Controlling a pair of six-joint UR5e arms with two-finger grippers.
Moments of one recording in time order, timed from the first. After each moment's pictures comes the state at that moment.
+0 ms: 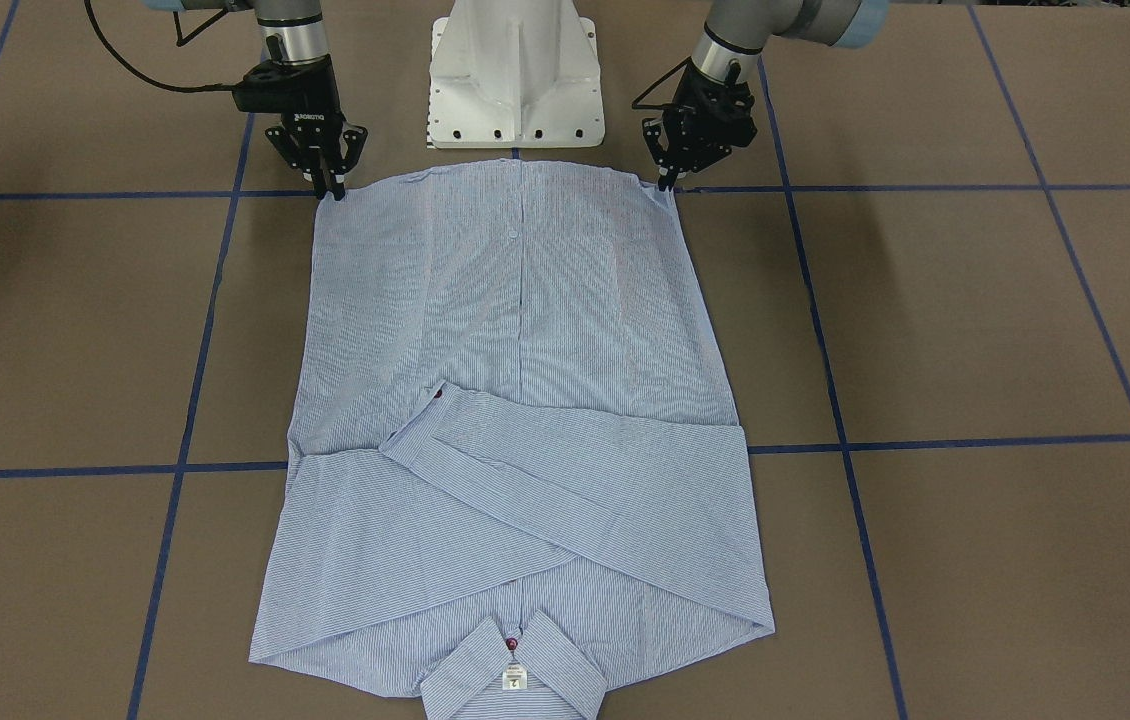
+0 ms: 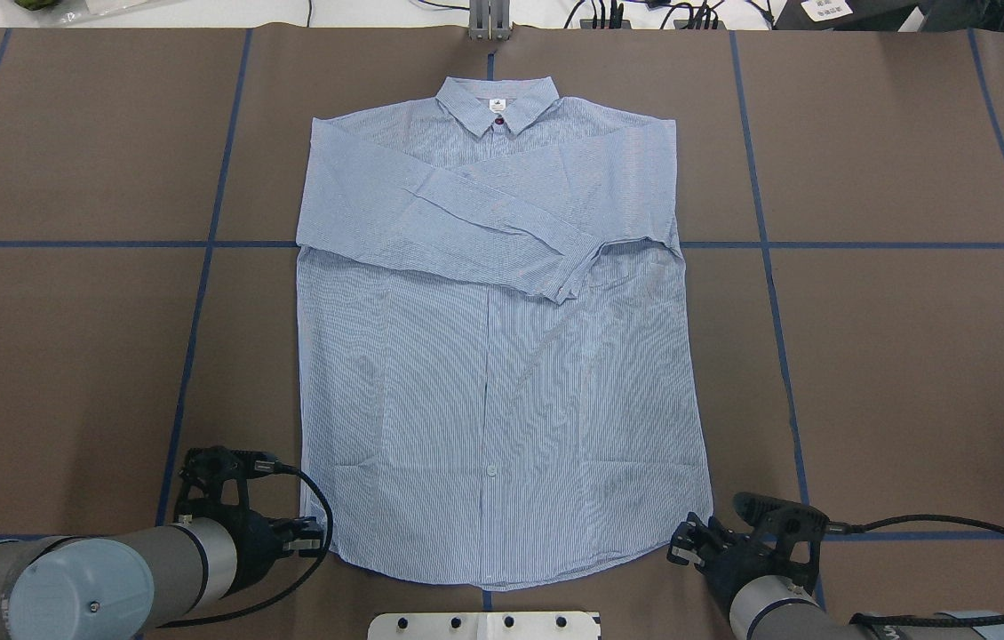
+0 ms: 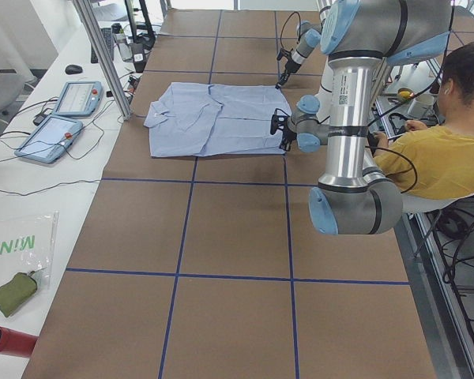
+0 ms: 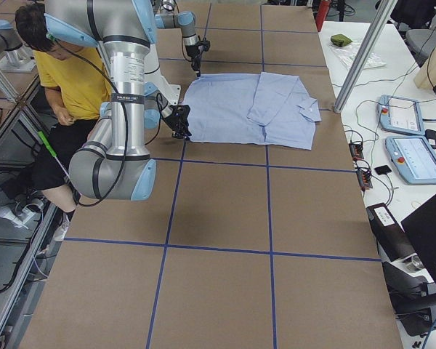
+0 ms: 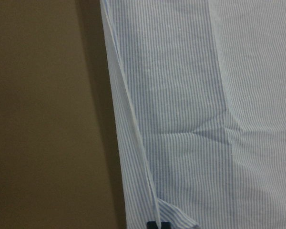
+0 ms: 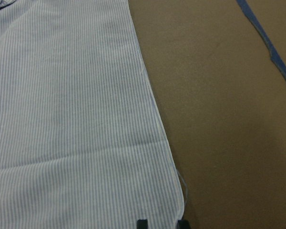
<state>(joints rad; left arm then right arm) -0.10 -1.63 -2.04 -2.09 -1.43 -1.43 -0.09 -1.59 2.09 -1.33 1.02 1.88</state>
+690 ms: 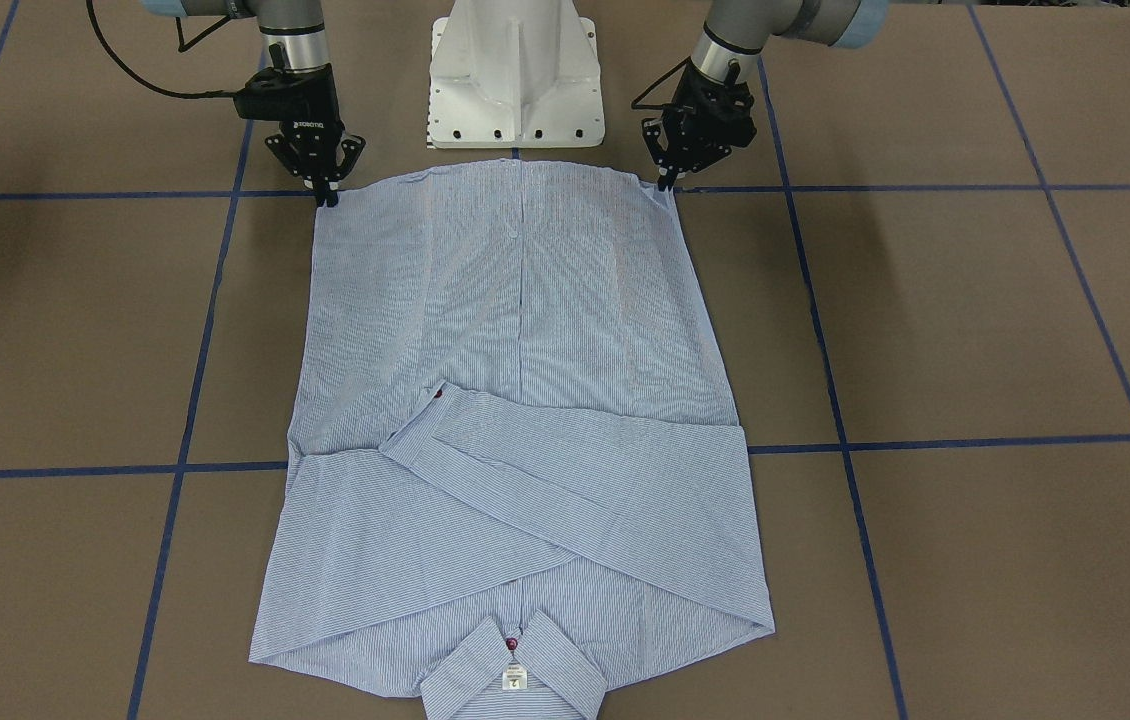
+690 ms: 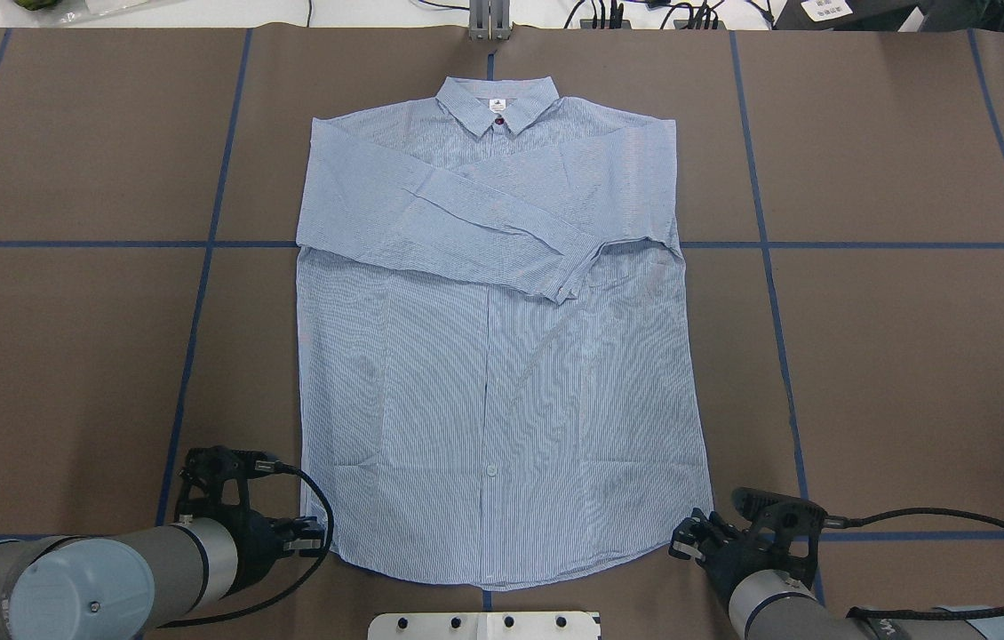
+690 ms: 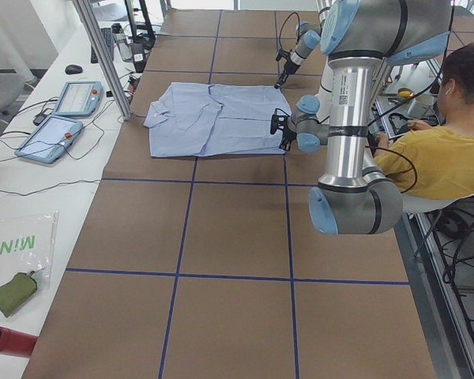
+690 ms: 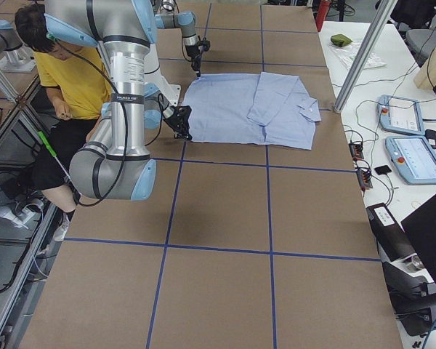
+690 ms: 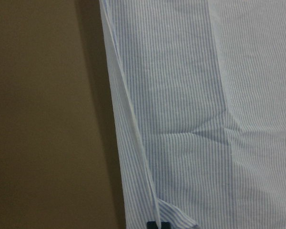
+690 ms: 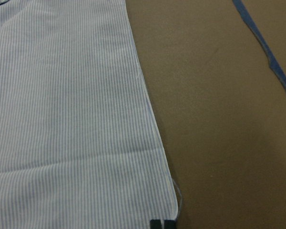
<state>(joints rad) -0.10 -1.63 -2.04 -2.09 -1.43 -1.43 -0.08 -1.59 2.08 -1.34 1.02 1.86</state>
